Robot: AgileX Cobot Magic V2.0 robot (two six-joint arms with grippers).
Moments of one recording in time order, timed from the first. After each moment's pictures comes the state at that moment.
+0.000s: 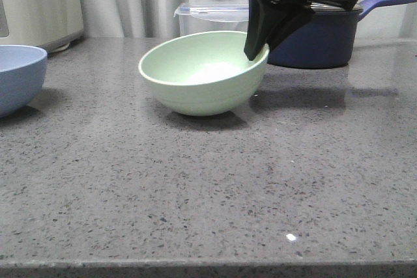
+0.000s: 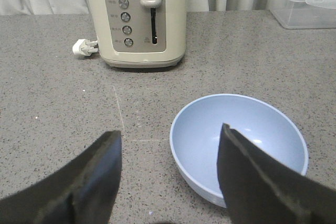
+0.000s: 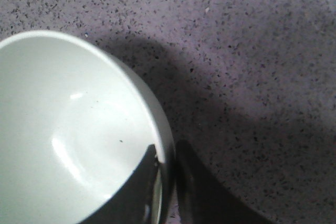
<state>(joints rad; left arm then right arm) 0.03 0.53 -0.57 -0.10 0.45 0.07 0.49 1.71 -1.45 0.18 0.87 0.13</state>
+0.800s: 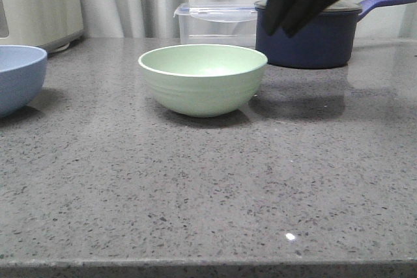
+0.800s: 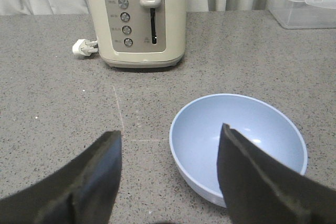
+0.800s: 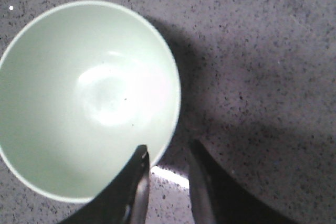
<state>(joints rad) 0.03 0.53 -0.57 -0.10 0.45 0.07 0.49 1.51 -1.29 0.18 0.83 0.13</state>
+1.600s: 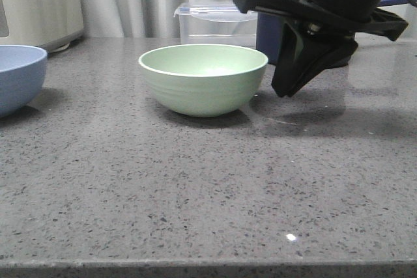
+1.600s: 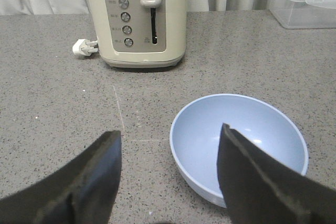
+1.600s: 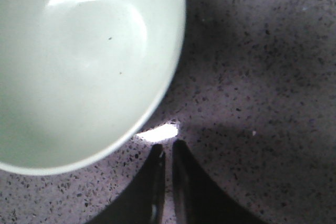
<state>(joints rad) 0.03 0.53 -0.57 -0.10 0.45 0.07 0.52 1.52 -1.14 0.20 0.77 0.13</state>
